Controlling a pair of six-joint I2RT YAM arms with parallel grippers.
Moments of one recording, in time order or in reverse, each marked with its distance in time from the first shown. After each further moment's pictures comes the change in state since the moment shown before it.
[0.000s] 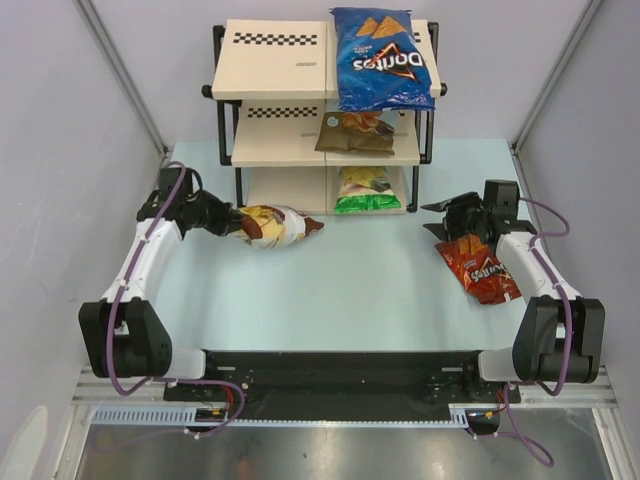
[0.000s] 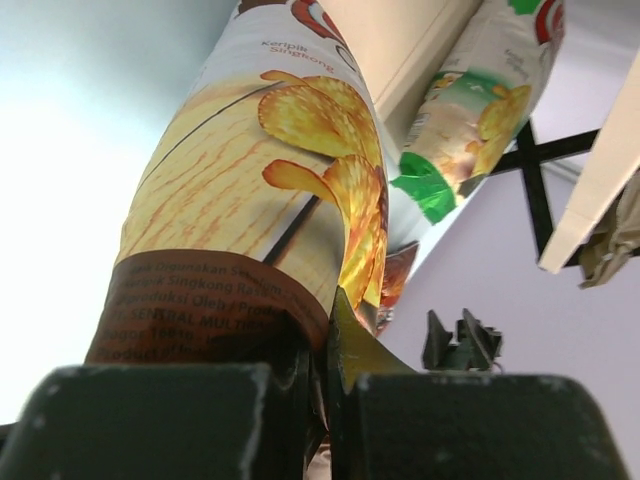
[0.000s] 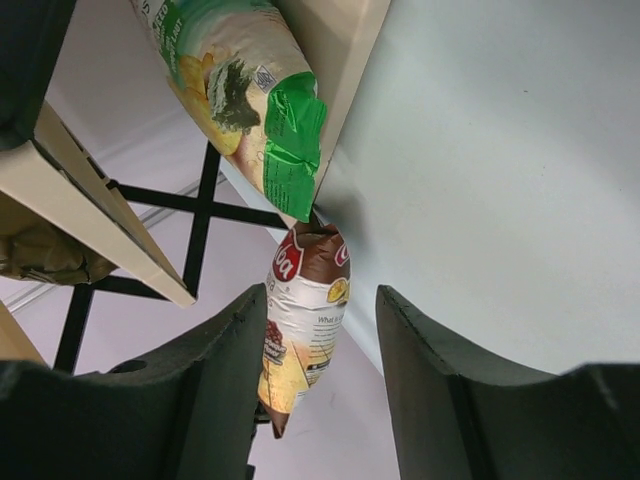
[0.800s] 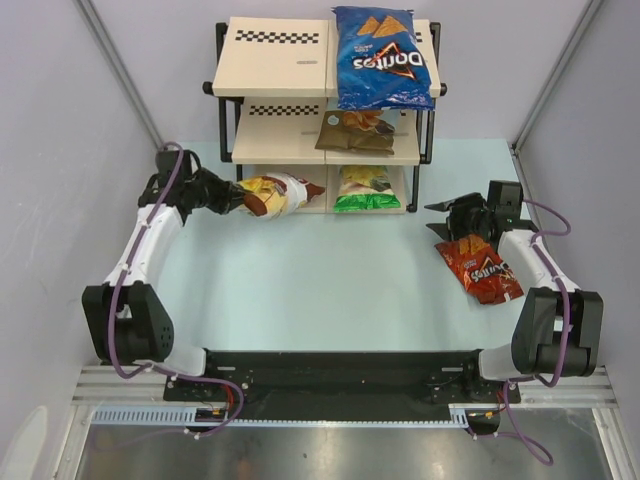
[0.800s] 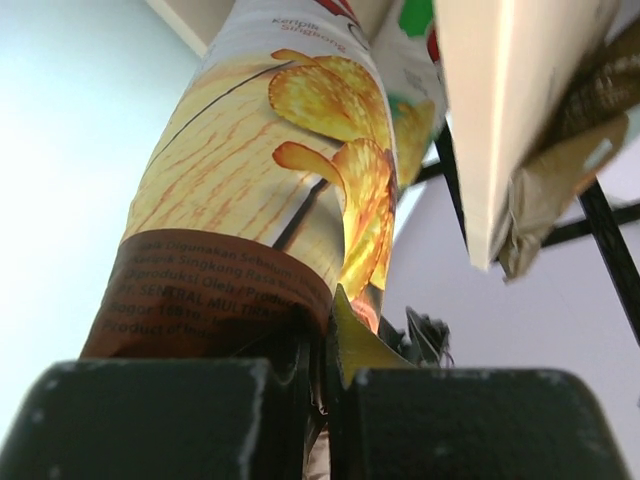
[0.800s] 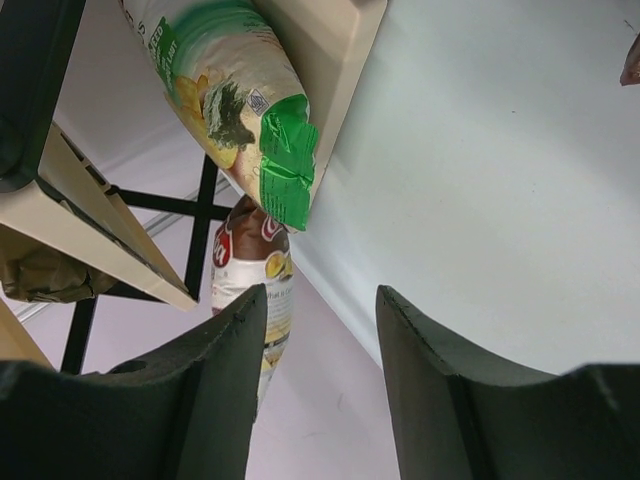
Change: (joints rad) left arm -0.004 0.098 0.134 0.115 0.045 -0.040; right arm -0.045 0.039 0.000 0.026 -0.032 -0.007
